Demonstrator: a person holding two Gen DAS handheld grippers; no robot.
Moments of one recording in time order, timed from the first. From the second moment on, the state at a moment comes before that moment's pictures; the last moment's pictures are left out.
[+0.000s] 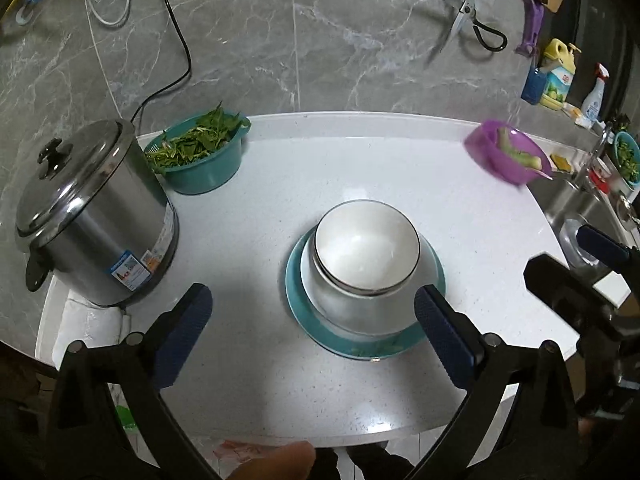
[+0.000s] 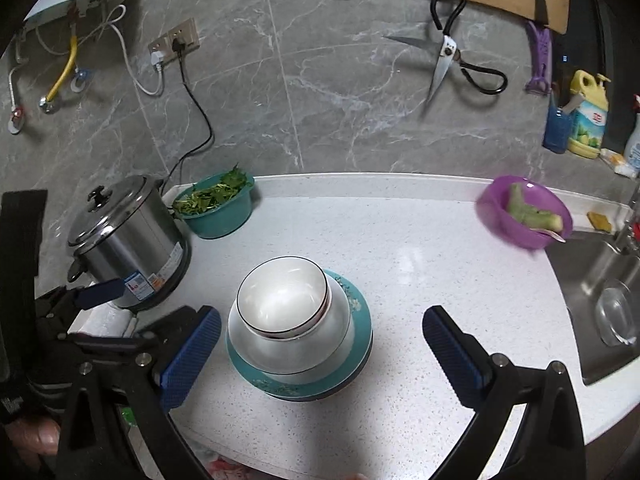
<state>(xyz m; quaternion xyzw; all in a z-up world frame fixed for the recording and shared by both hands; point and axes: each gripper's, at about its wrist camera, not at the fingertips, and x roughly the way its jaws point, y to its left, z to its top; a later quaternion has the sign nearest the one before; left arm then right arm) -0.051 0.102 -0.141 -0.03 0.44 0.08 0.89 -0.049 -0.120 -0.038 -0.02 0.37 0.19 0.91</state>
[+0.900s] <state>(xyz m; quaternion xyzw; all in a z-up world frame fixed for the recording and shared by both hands) -0.063 0.114 -0.144 -0.06 0.46 0.10 0.88 -0.052 -0.117 -0.038 -0.05 0.39 0.10 0.91</state>
